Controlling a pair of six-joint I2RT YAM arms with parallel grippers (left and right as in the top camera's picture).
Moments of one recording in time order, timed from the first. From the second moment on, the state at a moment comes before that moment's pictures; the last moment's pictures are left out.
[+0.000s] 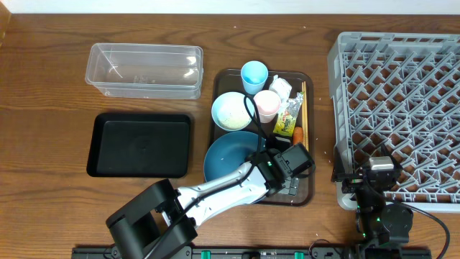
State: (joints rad) left arm -1.04 1.79 1.12 -0.62 -0.12 -0.78; right arm -0.02 0.01 0.01 -0.07 -0.07 -0.08
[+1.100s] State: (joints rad) left arm -1.04 1.79 1.12 -0.56 -0.15 -0.74; right arm -0.02 0.01 0.01 -0.07 -0.07 -0.08
